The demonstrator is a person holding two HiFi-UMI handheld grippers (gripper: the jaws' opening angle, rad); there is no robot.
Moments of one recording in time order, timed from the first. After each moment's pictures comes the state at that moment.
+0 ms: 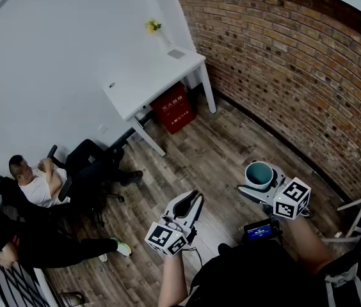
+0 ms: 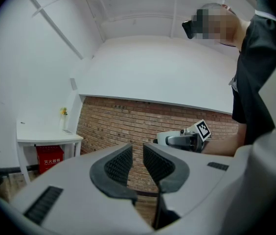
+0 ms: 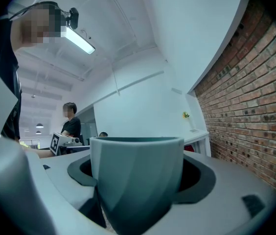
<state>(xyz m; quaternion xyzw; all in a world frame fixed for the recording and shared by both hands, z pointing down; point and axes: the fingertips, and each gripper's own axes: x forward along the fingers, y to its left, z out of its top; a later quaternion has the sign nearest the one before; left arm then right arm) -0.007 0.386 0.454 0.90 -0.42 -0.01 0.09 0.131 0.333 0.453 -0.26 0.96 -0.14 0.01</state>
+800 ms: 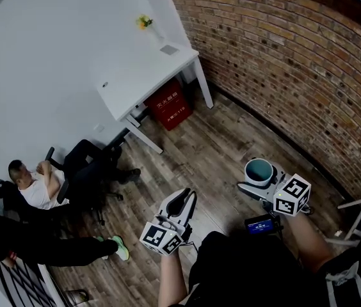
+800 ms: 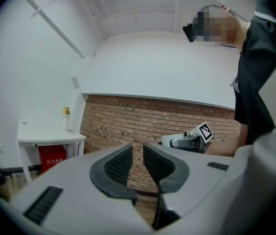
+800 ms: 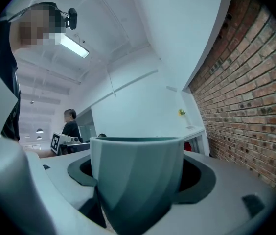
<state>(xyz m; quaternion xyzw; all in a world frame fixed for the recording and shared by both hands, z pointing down) 0.017 0.345 0.463 0.89 -0.44 0.00 0.10 0.174 0.290 0.475 -0.26 0.95 -0.16 0.01</state>
